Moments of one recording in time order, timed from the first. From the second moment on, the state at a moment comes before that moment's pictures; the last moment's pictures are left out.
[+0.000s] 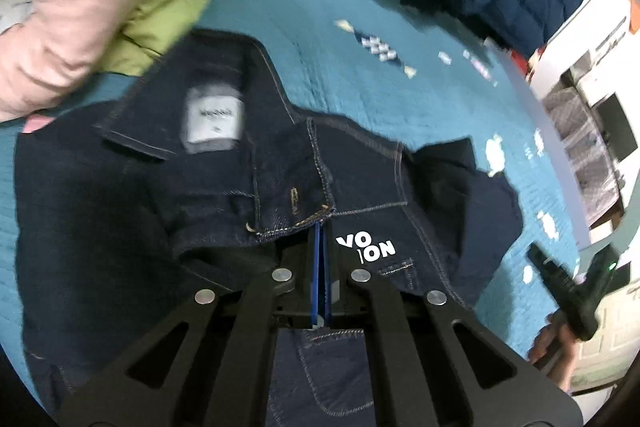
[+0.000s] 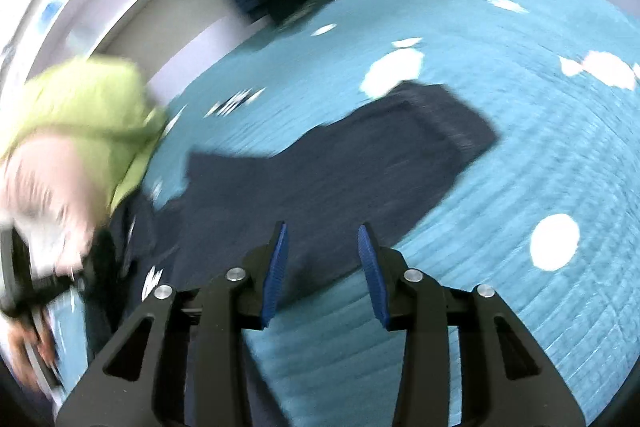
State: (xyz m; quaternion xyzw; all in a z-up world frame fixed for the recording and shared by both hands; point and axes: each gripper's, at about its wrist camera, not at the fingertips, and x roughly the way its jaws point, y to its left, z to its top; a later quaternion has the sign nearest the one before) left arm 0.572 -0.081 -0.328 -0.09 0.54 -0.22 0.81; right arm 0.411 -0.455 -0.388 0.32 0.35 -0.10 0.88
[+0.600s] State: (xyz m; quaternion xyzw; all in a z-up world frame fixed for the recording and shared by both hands) left arm 0.540 -0.168 -0.358 -0.01 0.52 -0.23 0.82; right arm 0.423 -0.548 -0.436 0.43 0.33 -0.15 0.83
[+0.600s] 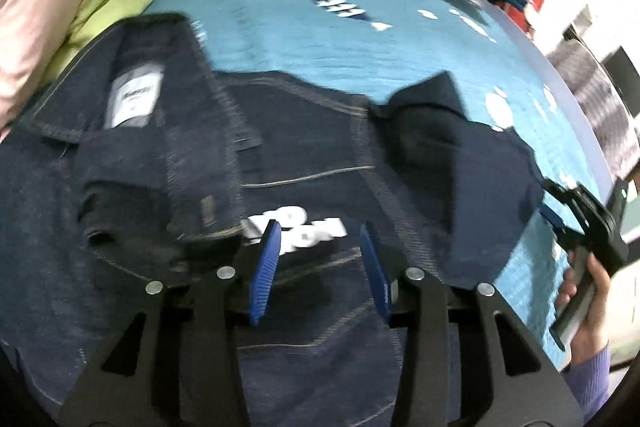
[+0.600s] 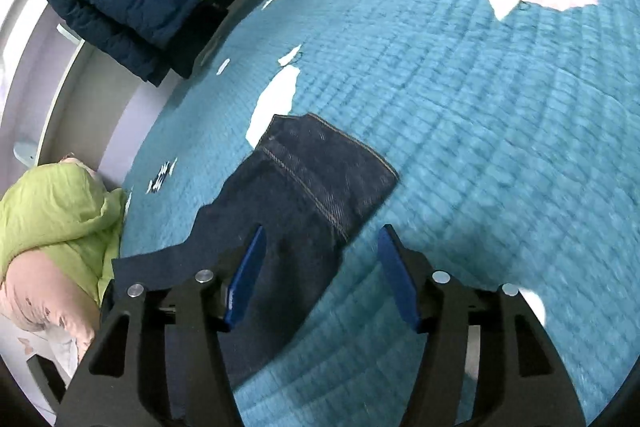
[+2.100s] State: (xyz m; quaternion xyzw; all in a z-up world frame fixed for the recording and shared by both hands) left arm 0.497 0.145 -0.349 -0.14 0.50 -0.02 0.86; right arm 0.538 -0.073 -0.392 0.26 0.49 0.22 0.81
